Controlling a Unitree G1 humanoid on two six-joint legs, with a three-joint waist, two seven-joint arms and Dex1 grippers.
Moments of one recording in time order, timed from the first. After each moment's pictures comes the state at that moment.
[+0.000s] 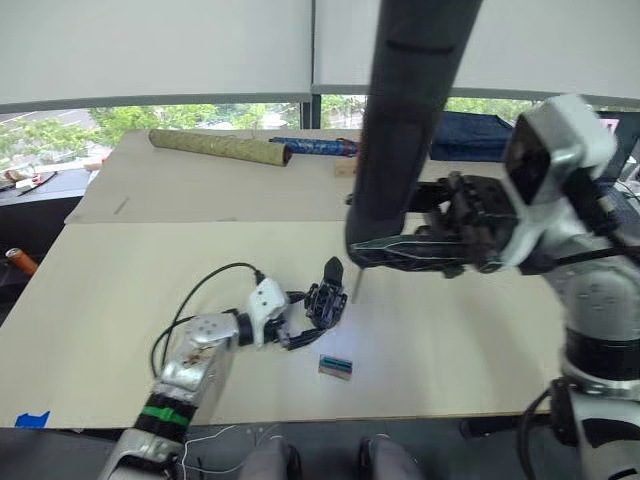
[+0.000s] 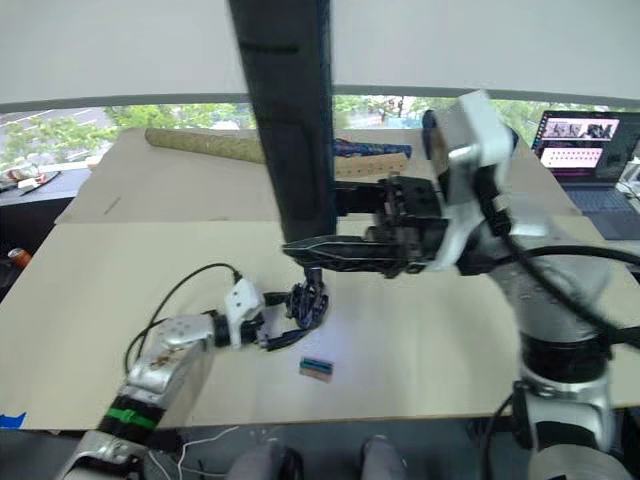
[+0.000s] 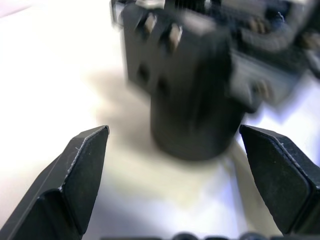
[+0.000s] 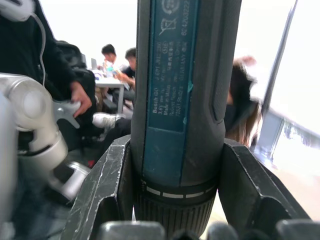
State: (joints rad) left arm -0.23 0.49 -0.14 0.11 -0.23 0.11 -1.00; right arm -0.73 -0.74 -0.13 -0.42 1.17 0.76 0.96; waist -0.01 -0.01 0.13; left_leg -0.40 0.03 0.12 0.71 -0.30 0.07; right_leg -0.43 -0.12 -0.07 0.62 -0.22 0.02
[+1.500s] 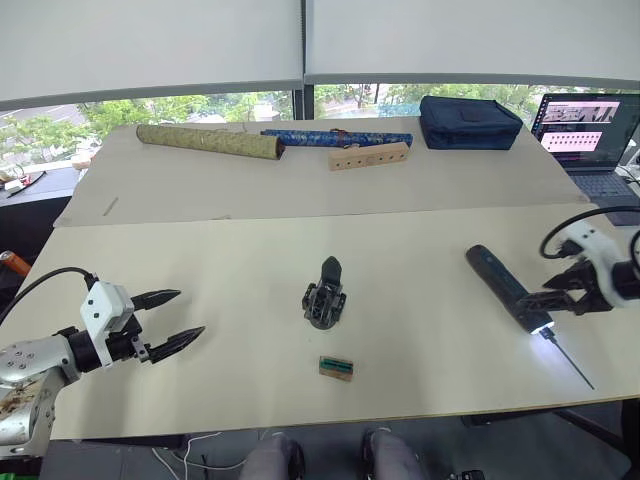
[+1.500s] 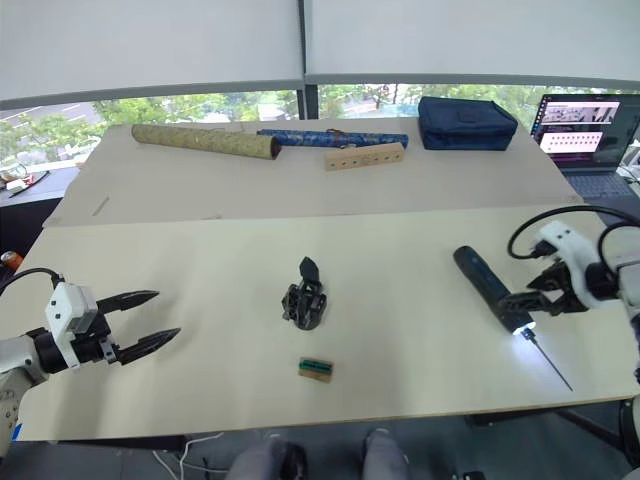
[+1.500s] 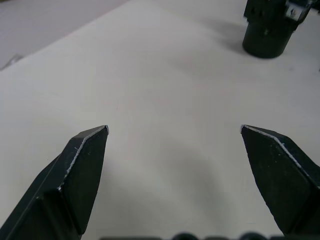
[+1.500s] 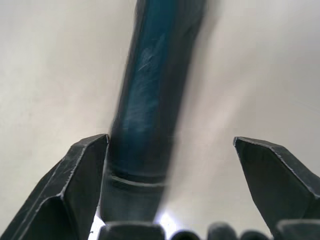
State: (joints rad) left arm 0.13 0.81 0.38 -0.02 -0.46 0.09 -1.10; right arm -0.69 -1.17 0.13 0.62 0.18 0.51 1.29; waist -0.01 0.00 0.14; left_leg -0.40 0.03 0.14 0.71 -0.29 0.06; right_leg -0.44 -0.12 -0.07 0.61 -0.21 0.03
